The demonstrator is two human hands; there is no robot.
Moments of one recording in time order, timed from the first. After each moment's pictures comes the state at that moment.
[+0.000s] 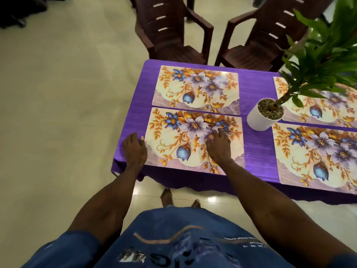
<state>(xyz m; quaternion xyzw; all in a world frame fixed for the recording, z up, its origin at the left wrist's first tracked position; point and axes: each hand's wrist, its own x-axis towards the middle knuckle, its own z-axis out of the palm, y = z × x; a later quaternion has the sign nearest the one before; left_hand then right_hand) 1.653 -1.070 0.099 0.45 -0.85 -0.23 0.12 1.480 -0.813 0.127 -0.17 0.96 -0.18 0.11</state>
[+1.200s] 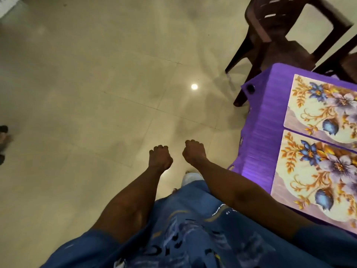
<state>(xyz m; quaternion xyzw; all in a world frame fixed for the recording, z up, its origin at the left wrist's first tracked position) 1.868 -1.434 0.083 0.40 -0.88 -0.16 -0.21 1.741 -1.344 0.088 -0.43 0.86 -0.05 0.27</state>
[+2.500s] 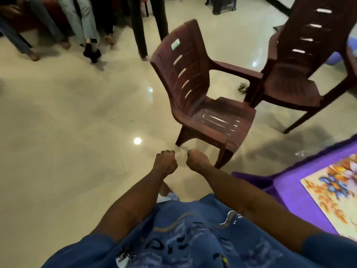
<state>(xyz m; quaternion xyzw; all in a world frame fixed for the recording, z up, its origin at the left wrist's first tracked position) 1.130 -1.858 0.094 -0.02 -0.97 -0.10 -0.22 1.115 -1.708 0.101 -0.05 0.95 -0.17 0.26</state>
